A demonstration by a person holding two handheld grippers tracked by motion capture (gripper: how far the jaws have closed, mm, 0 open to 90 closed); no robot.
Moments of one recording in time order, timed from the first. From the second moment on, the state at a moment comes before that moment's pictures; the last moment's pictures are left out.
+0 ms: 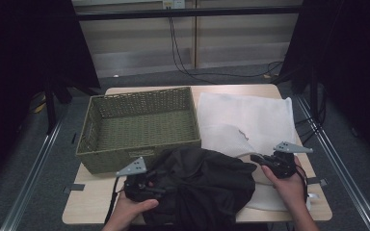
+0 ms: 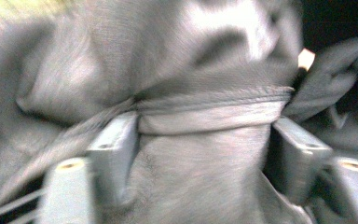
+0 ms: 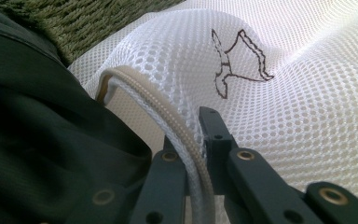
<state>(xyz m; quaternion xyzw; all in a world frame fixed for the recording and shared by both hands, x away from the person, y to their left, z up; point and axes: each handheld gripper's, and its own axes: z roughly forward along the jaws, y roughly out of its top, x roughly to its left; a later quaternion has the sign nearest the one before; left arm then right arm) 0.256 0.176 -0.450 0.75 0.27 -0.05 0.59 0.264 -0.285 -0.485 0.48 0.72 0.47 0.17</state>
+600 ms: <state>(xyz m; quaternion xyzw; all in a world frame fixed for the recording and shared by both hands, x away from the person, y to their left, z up) 0.286 0.106 -0.443 0.82 0.28 -0.06 0.50 0.272 -0.265 -0.463 0.44 0.74 0.46 0.20</state>
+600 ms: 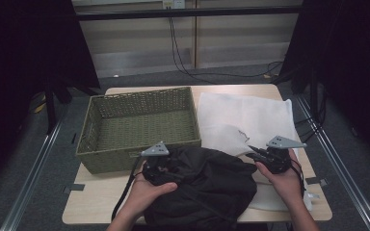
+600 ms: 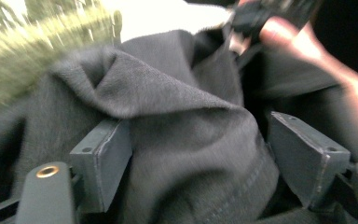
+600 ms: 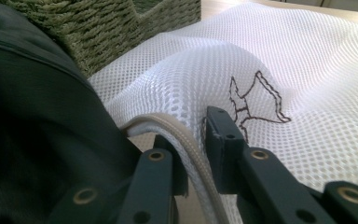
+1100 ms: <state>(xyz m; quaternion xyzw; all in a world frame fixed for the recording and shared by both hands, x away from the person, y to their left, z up) 0.281 0.102 -0.446 0.81 0.24 -0.12 0.52 0.281 -0.261 -0.443 0.41 0.77 0.47 0.15</state>
